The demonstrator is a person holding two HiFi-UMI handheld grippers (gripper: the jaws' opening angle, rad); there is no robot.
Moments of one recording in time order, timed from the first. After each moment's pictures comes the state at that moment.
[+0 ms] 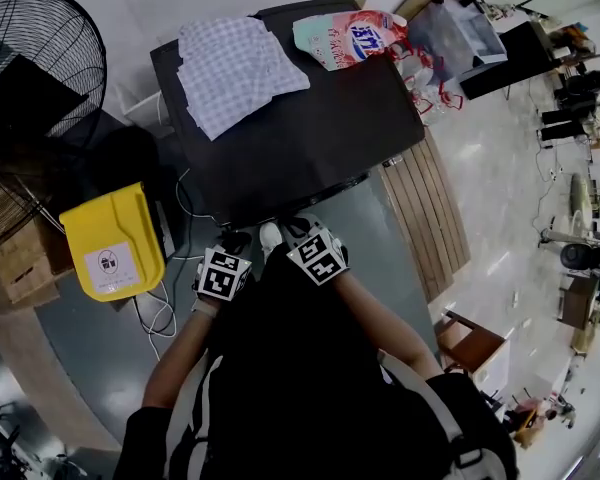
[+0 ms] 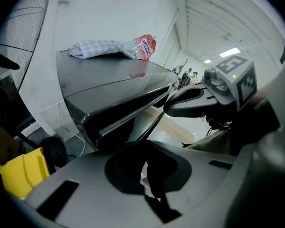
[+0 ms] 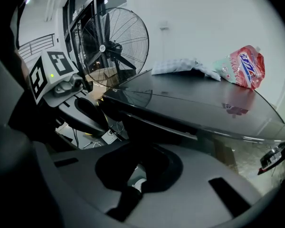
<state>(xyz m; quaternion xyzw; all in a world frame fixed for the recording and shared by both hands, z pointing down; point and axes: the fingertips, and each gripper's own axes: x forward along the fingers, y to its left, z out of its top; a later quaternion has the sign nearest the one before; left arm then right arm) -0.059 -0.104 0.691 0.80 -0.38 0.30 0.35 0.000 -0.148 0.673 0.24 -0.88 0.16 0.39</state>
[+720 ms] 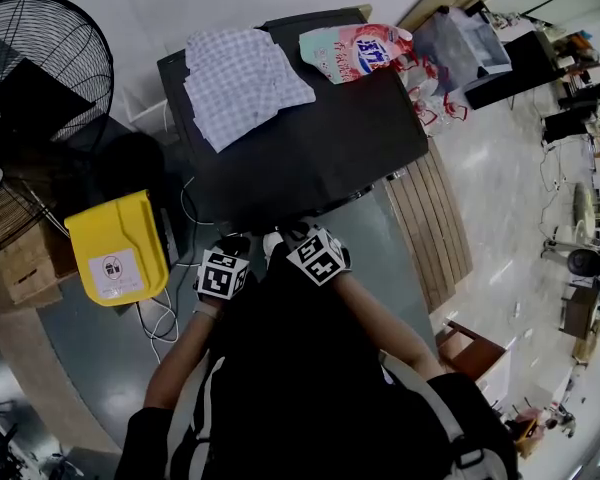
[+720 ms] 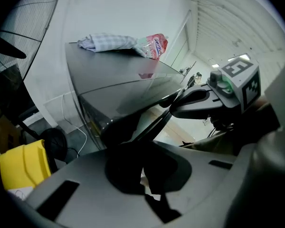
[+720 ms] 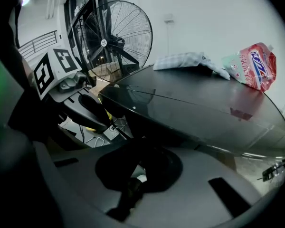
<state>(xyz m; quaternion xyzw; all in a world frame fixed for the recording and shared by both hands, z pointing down) -0.077 -0.122 0.699 0.77 -0.41 0.30 0.39 -0.007 -0.161 0.682 0.21 -0.87 0.16 0.42</state>
